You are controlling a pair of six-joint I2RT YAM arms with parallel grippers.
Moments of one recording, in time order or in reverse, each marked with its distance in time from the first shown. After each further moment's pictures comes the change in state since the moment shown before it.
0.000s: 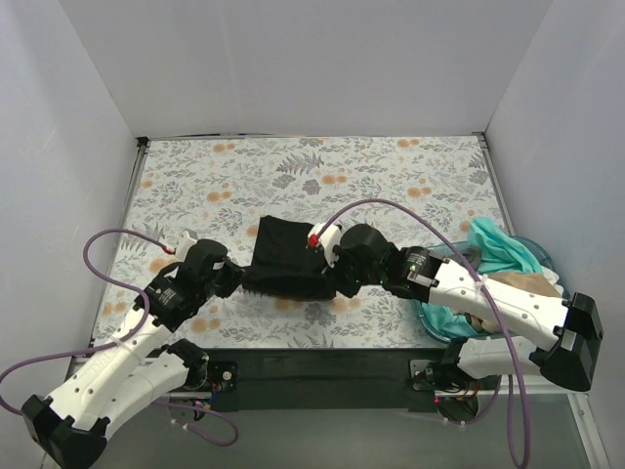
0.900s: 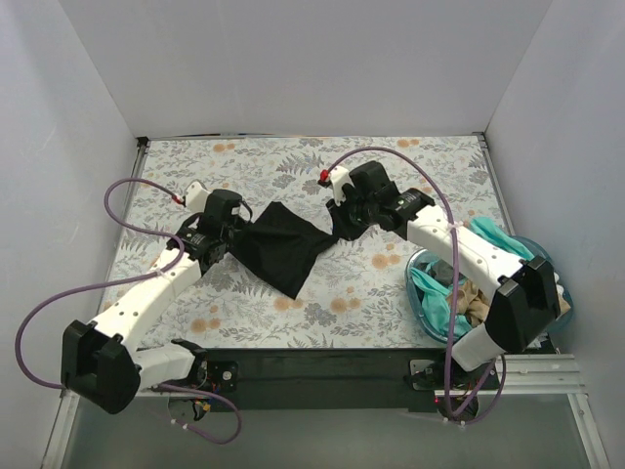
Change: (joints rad) left arm 0.124 0.421 0.203 0.288 -0.198 0.227; right arm -0.402 0.305 0.280 -0.046 -0.198 -0.090
